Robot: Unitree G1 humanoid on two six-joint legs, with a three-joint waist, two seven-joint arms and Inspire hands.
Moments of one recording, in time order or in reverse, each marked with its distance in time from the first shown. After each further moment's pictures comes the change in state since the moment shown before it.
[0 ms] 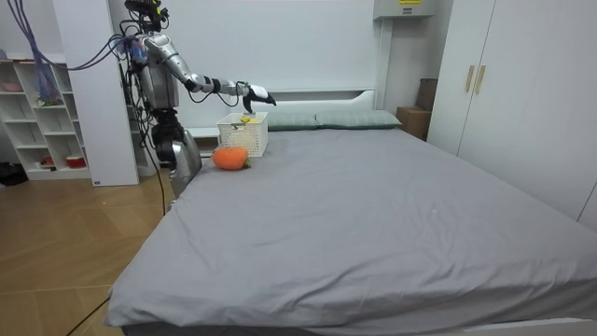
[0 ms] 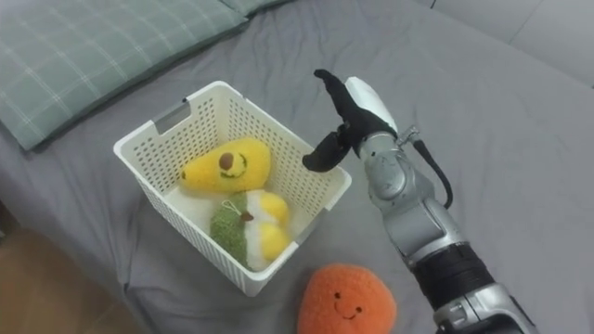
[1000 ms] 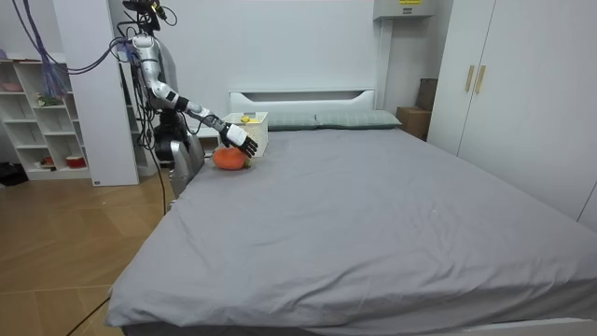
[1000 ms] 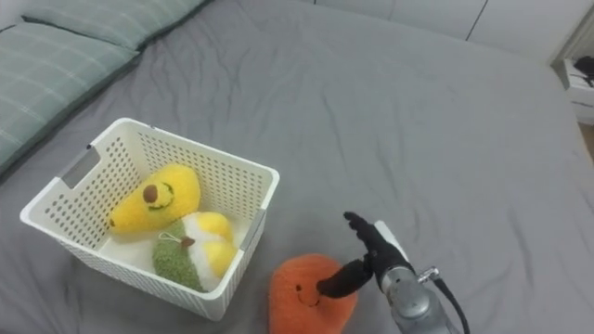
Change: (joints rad) left arm 0.033 -0.053 -0.037 -0.014 -0.090 -0.063 0.068; right arm 0.420 0.091 -0.081 0.203 0.052 -0.053 0.106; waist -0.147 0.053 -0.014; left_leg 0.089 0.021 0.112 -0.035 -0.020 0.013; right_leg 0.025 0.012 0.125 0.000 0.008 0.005
